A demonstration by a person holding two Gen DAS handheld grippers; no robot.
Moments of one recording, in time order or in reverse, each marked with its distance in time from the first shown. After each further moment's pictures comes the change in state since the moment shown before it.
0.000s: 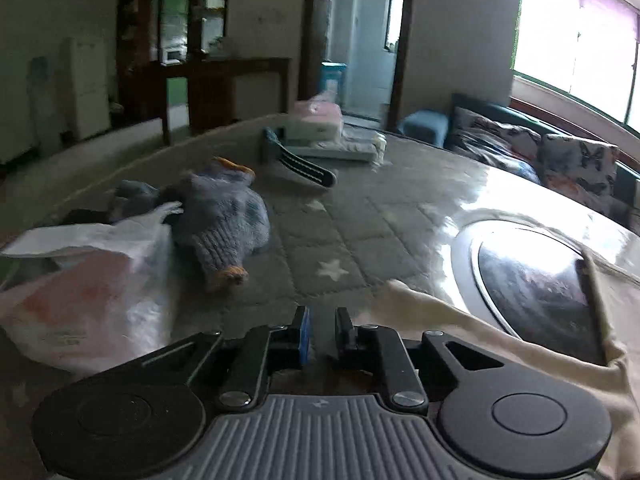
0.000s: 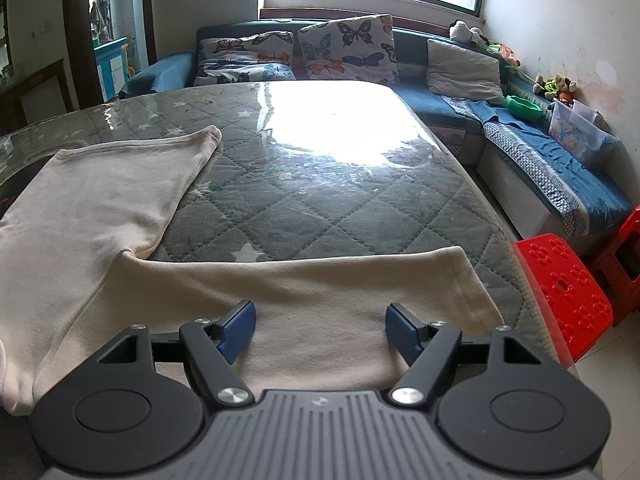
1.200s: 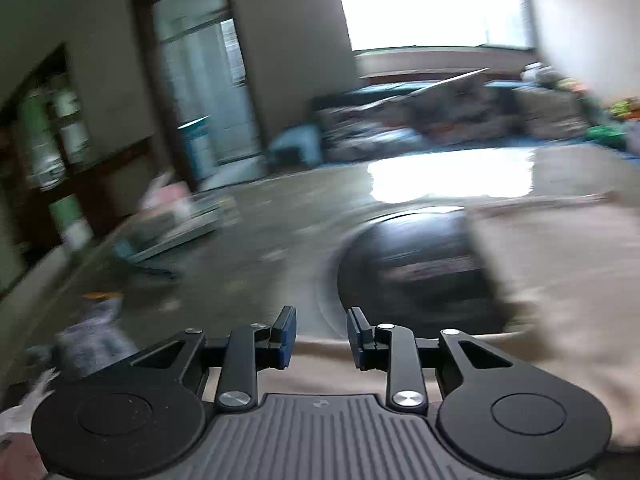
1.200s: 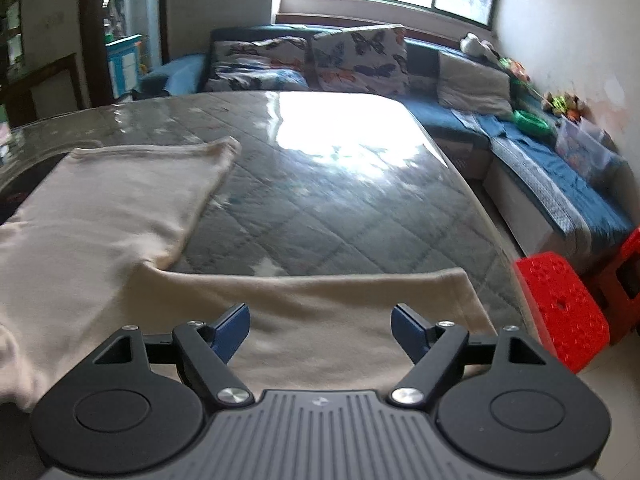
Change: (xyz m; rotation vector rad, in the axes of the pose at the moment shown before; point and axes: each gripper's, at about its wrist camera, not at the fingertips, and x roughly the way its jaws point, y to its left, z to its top) left arm -0.022 -0.103 0.003 0.472 -0.091 -0.304; right arm -0.017 0.017 0.010 -0.064 -0.031 0.025
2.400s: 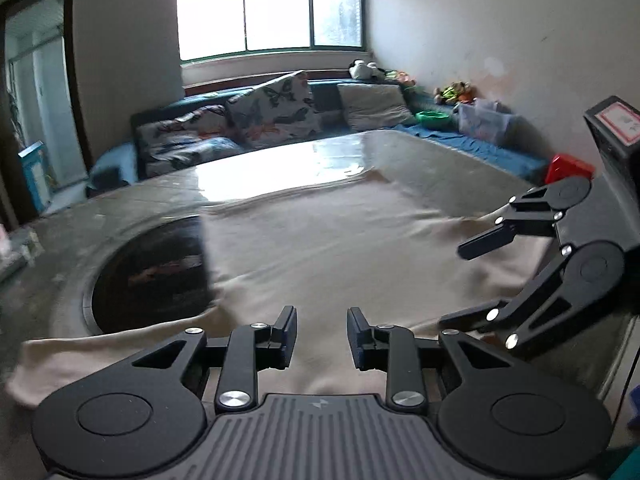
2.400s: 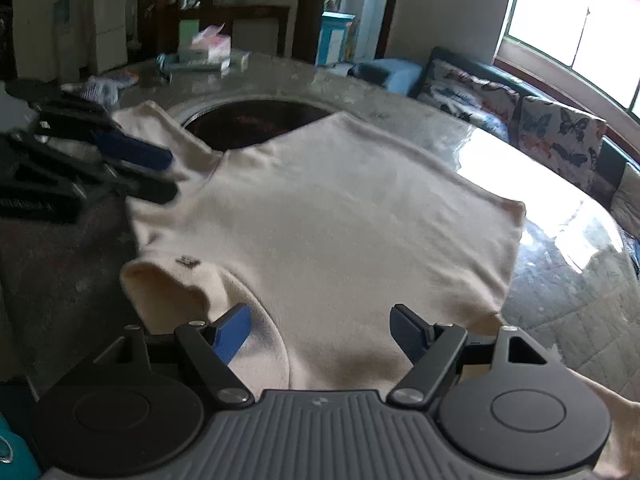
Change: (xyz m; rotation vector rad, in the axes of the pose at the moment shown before) left arm -0.049 -0.110 -0.014 0.152 0.005 -0.463; right arm -0.028 0.158 -0.012 -0.458 -0.039 0.379
